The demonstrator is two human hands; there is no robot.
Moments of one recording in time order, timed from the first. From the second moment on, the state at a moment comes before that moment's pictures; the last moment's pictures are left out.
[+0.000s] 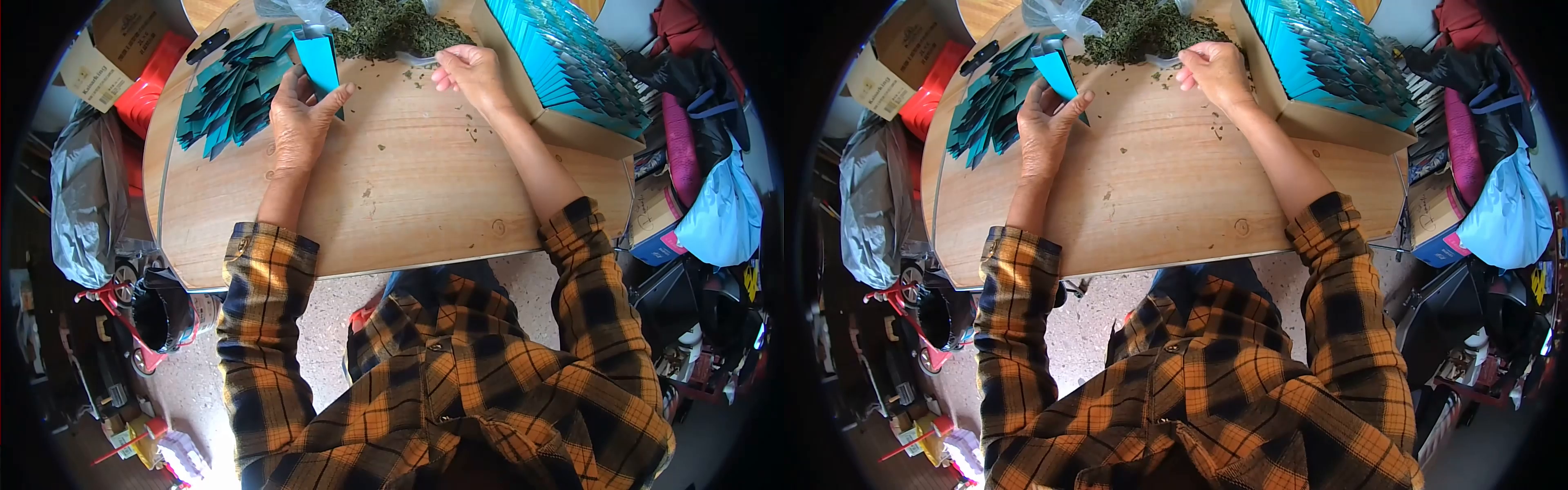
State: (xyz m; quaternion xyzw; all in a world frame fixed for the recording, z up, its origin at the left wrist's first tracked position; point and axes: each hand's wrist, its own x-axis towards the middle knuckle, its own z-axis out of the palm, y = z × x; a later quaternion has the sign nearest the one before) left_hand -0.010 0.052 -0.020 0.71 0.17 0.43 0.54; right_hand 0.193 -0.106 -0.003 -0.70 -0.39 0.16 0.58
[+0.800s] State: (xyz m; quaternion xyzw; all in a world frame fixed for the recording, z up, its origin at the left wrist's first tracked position) left_hand -0.012 0.045 -0.015 0.82 0.15 0.44 0.34; right_hand 0.146 -0.140 0.097 -0.59 -0.58 0.00 0.56
